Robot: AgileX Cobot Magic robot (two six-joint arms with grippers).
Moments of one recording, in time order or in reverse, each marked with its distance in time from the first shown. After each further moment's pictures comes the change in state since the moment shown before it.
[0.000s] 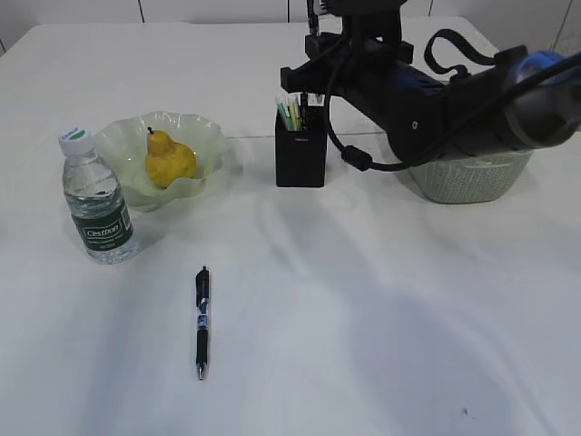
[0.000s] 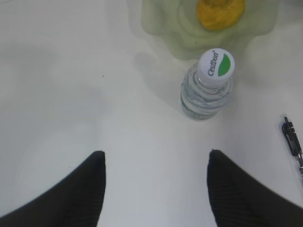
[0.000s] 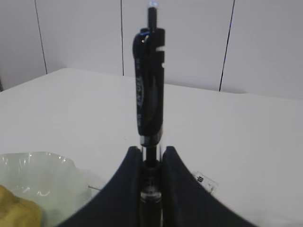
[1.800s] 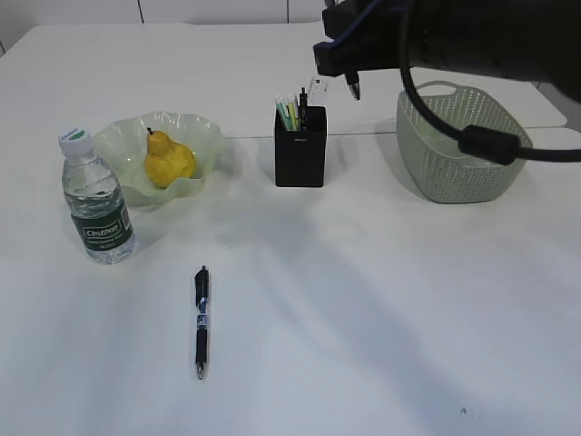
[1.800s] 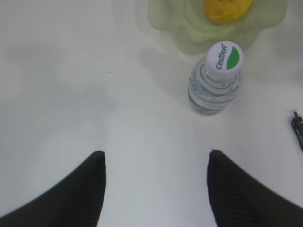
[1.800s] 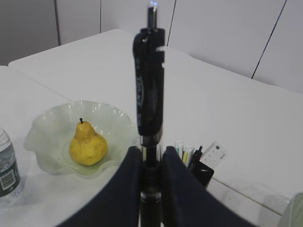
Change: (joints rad) left arm 0.000 0.000 0.000 0.025 0.013 0.000; right arm 0.061 -0.514 0.239 -0.160 0.468 0.000
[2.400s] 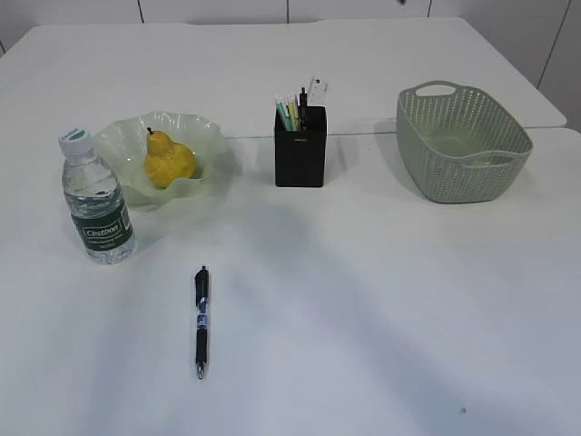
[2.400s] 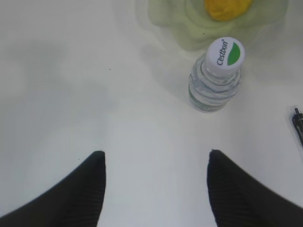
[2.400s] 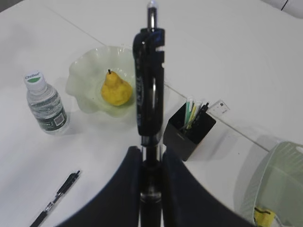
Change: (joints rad) left arm 0.000 0.000 0.000 0.002 0.016 0.000; right arm 0.000 0.060 -0.737 0.002 1.056 0.006
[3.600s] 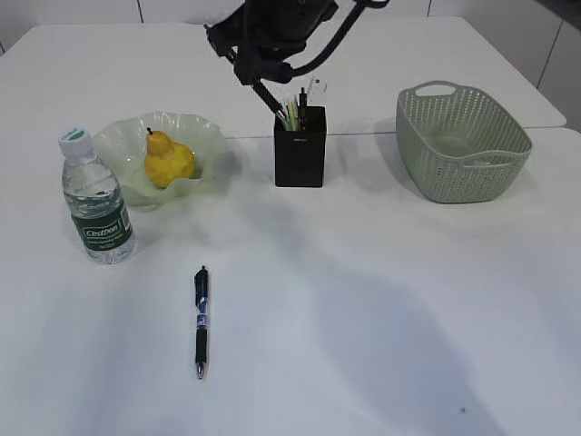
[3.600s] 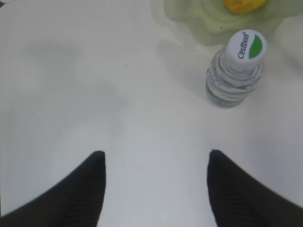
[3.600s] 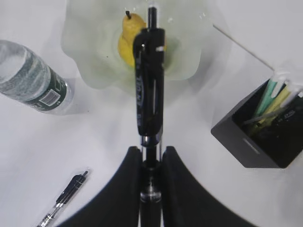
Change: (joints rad) left arm 0.000 0.000 0.000 0.056 0.021 0.000; right arm 0.000 0.712 -0.622 0.123 0.251 -0.052
